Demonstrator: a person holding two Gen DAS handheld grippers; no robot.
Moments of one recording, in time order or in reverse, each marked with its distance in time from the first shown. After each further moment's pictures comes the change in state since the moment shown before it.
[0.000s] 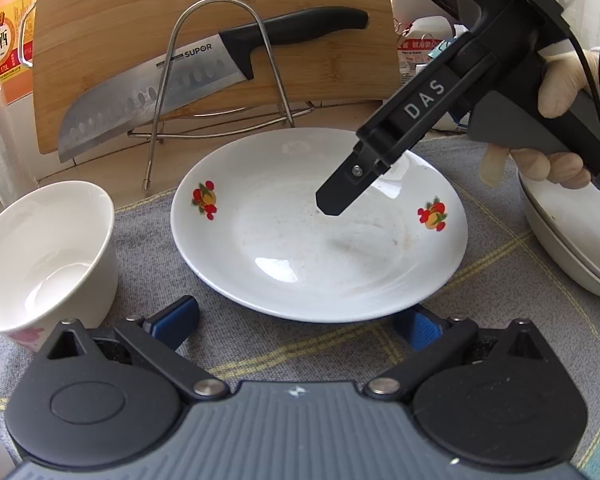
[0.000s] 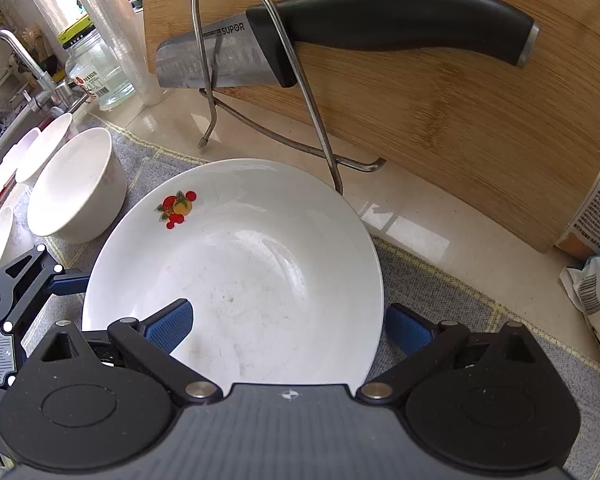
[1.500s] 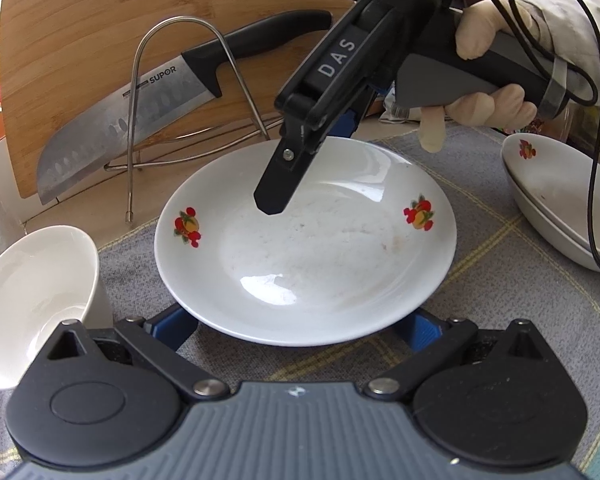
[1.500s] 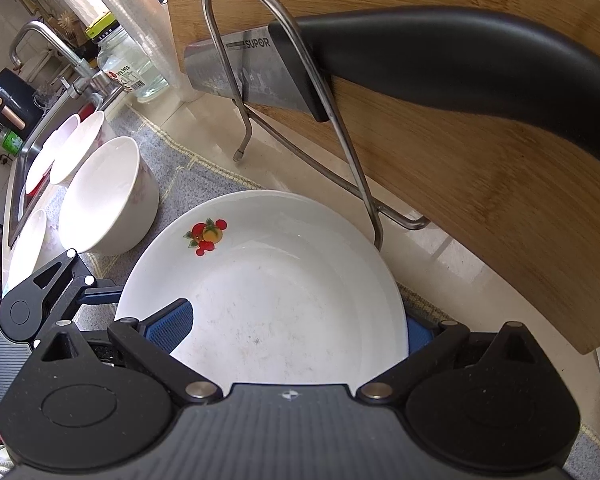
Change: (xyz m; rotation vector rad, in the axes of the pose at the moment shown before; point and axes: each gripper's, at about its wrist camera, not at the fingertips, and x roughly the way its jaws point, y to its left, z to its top) left arm -0.003 -0.013 0.012 0.129 -0.007 -0.022; right arm 0.013 -0.007 0.040 -0.056 0.083 0.159
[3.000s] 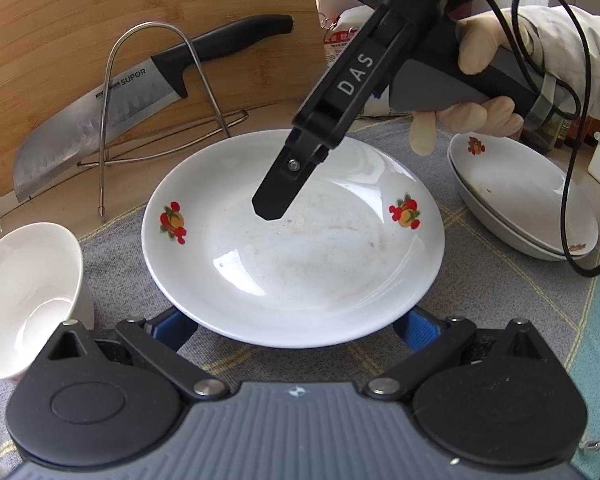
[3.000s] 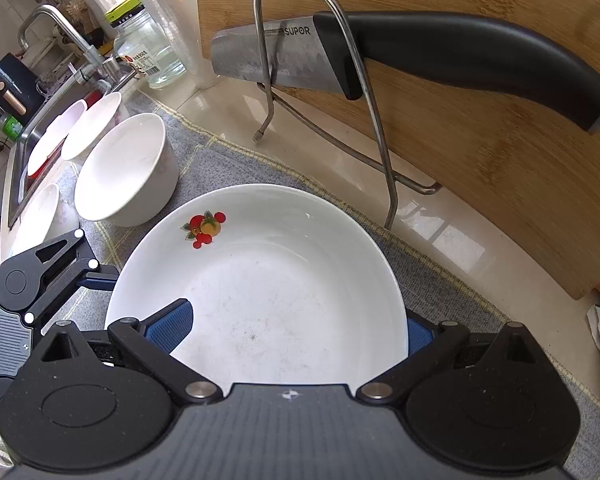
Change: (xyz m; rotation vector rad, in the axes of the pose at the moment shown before) left arm -0.020 0.000 0.000 0.017 0.038 -0.133; right arm -0.018 0.023 -0.022 -0.043 -0.010 -0.025
